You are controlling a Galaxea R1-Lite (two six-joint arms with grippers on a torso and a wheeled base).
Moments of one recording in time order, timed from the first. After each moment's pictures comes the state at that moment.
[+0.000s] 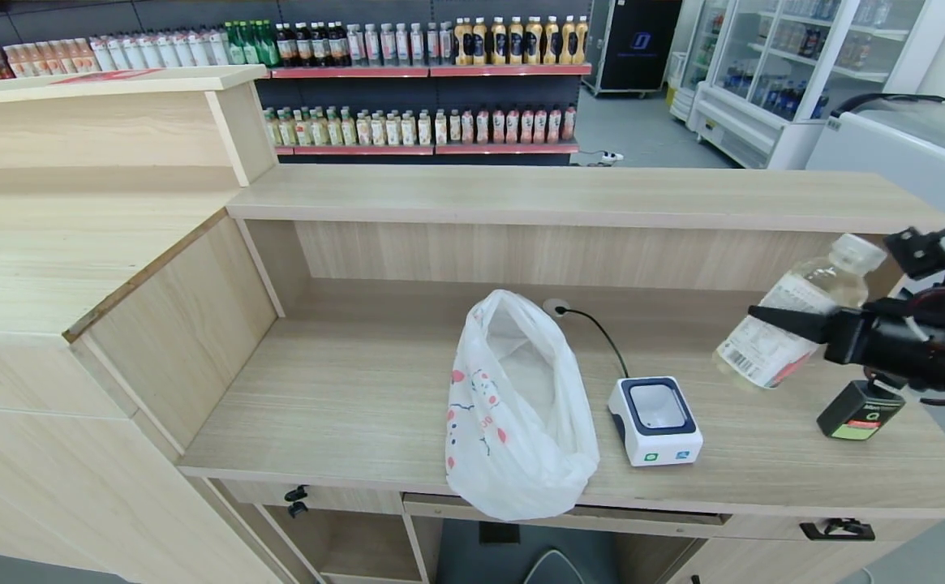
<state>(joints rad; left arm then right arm) 0.00 0.00 0.00 0.00 0.01 0.01 -0.18 1.64 -0.69 -0.75 0.76 0.12</state>
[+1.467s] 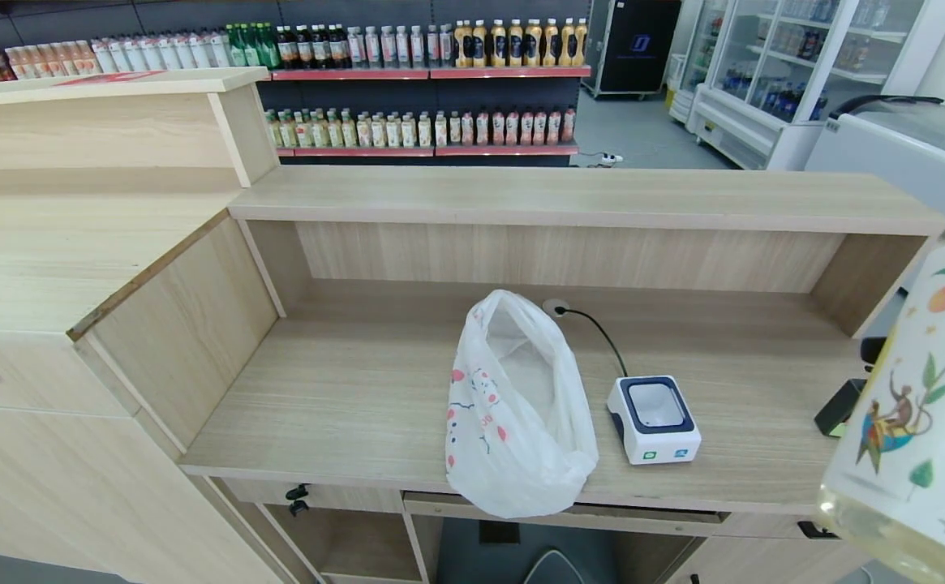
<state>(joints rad) 0.00 0.00 0.00 0.00 0.01 0.01 0.16 1.08 -0.67 -0.53 1.26 0.64</state>
